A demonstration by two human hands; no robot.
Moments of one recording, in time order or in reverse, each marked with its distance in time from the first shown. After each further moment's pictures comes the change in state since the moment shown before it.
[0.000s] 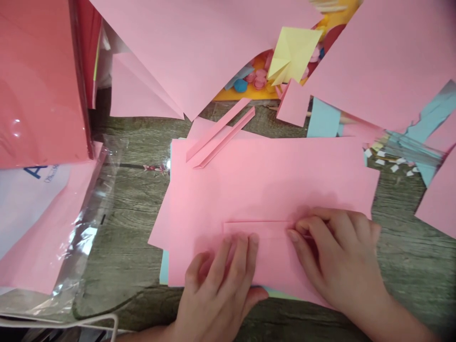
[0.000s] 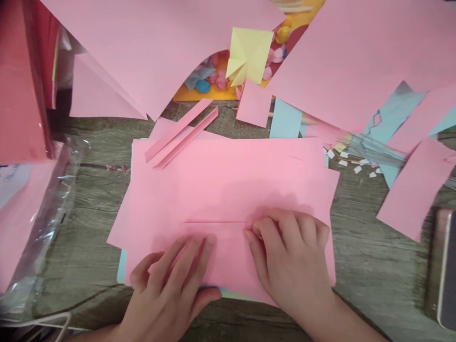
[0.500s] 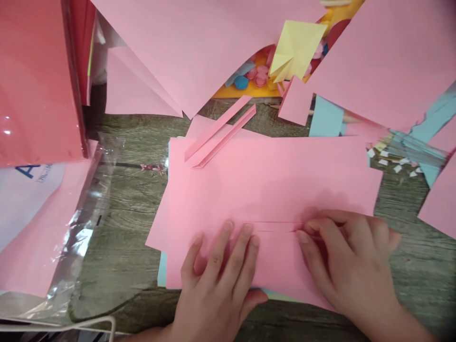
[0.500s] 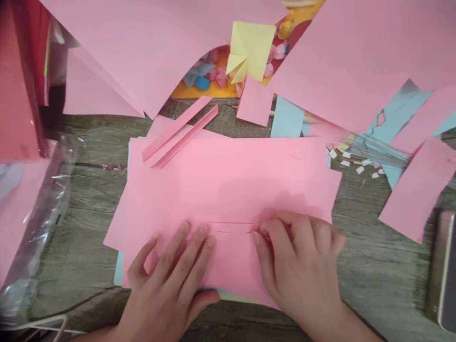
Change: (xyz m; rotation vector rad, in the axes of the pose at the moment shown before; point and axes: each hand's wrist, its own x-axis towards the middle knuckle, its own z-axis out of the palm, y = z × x) left_hand 0.005 -0.004 0.002 -0.100 -0.069 0.014; right_hand -0.007 0.006 0.000 -0.055 0.006 0.056
